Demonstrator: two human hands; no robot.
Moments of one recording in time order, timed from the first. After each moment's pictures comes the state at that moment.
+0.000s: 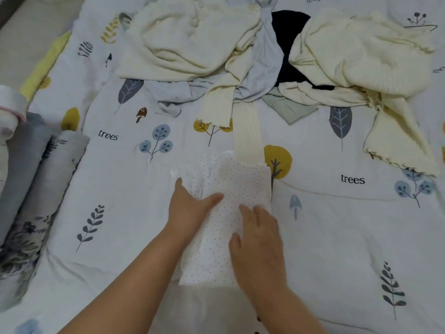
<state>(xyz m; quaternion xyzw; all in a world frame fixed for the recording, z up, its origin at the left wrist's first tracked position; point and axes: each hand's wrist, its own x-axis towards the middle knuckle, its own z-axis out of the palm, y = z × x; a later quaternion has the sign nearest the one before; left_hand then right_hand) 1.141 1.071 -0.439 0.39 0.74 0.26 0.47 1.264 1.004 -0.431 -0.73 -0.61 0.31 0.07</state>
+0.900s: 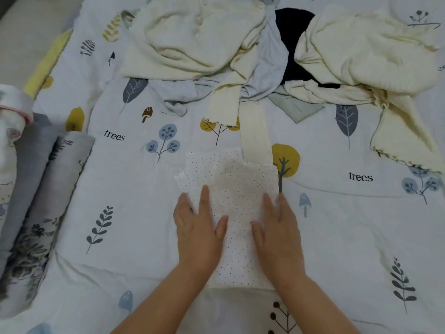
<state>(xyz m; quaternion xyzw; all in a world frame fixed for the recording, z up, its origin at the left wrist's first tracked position) 1.136 1.020 -0.482 0.60 0.73 0.14 0.28 1.278 1.008 -0.466 -0.75 -0.59 0.29 0.08</state>
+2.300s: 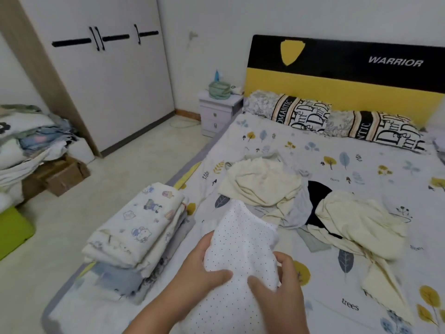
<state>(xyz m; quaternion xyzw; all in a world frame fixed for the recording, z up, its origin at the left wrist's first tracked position) 1.045 0.940 -0.145 0.44 0.58 0.42 0.54 1.214 0.950 -0.145 -0.60 -0.50 0.51 0.37</state>
